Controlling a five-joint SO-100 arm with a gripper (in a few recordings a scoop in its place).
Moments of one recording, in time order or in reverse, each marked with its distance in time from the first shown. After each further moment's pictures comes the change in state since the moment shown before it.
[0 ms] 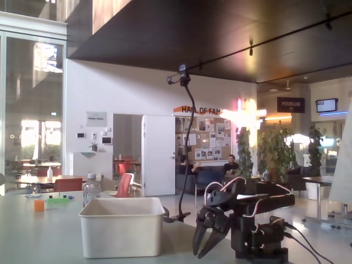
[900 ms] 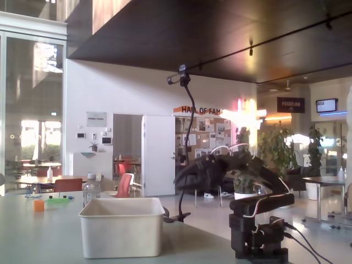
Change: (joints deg) arm -1.1 -1.6 -27.9 -14.6 0.0
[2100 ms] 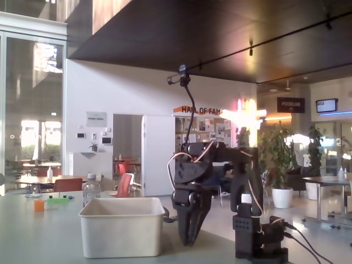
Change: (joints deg) arm -22.8 -85.3 -59.9 36.2 -6.1
